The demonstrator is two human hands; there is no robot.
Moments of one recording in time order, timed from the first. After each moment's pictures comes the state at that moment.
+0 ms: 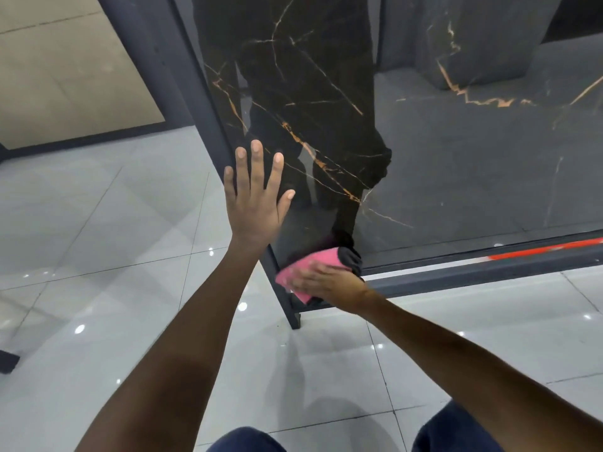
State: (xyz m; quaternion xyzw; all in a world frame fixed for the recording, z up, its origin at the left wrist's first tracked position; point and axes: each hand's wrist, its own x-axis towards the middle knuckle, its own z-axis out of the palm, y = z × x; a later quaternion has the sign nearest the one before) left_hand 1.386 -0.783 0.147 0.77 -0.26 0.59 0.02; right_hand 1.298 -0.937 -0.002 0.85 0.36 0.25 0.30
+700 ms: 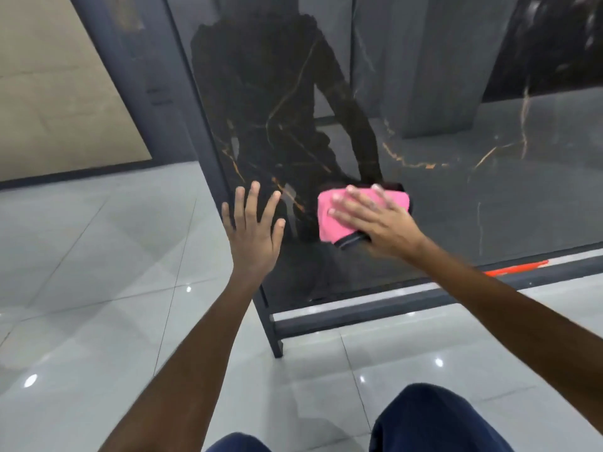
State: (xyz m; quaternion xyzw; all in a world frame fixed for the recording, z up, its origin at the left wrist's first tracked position) left_hand 1.345 -0.798 0.183 0.82 -0.26 0.50 0.12; right_hand 1.275 -1.062 0.191 0.85 0.25 0.41 0.20
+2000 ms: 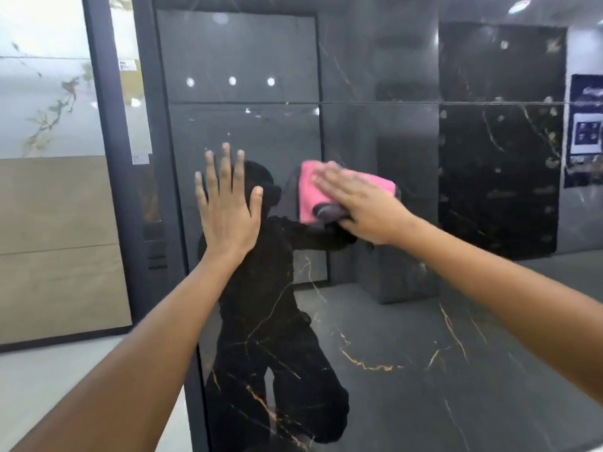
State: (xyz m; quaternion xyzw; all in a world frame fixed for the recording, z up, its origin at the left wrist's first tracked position) left_hand 1.367 -0.856 0.551 0.75 -0.20 0.61 0.16; right_hand 1.262 -1.091 0.572 0.87 0.19 0.44 0.15
